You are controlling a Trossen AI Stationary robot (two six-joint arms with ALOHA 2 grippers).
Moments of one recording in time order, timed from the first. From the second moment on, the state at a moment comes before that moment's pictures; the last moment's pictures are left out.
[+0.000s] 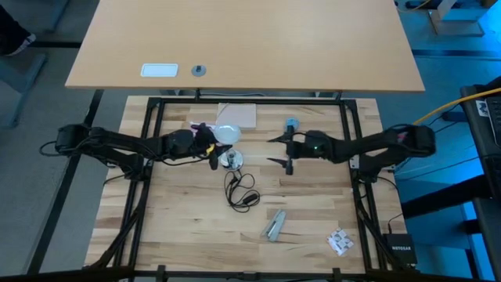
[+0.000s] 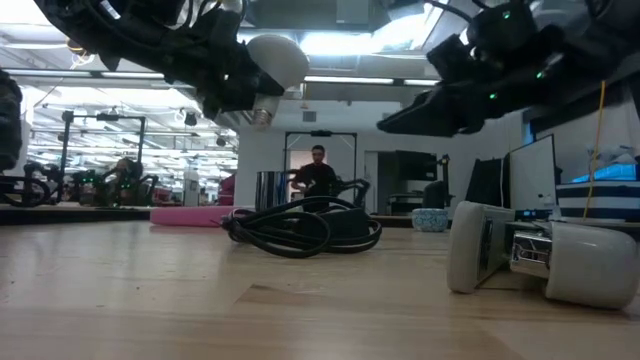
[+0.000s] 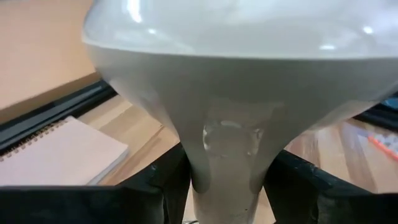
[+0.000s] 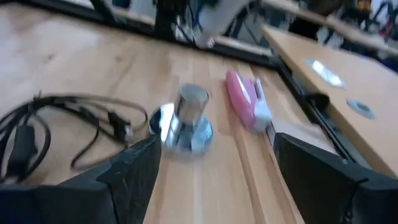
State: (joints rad) left arm 0.11 1.20 0.49 0.46 -0.25 -0.23; right arm -0.18 1.40 0.43 0.75 -0.09 -0.31
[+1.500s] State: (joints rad) left arm 0.10 1.46 0.50 0.56 -0.25 -0.18; right arm -0.18 1.89 0.79 0.99 -0.15 -0.22
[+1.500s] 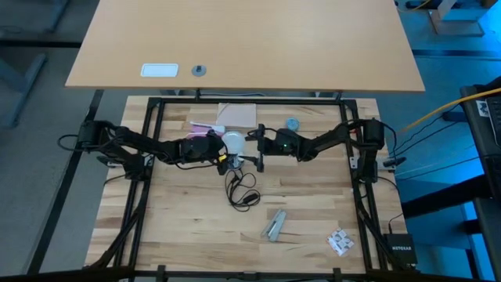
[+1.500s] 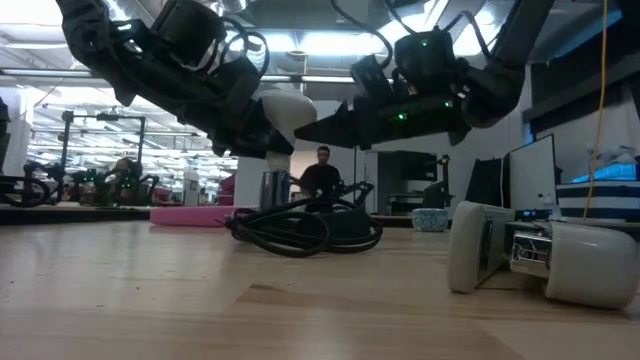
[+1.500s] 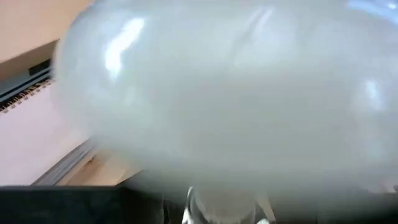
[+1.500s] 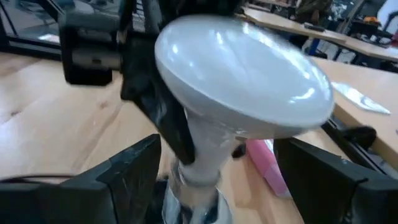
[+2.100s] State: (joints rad) left arm 0.10 1.46 0.50 0.52 -0.25 -0.17; right arm -0.18 1.89 0.81 0.88 -0.18 -0.22
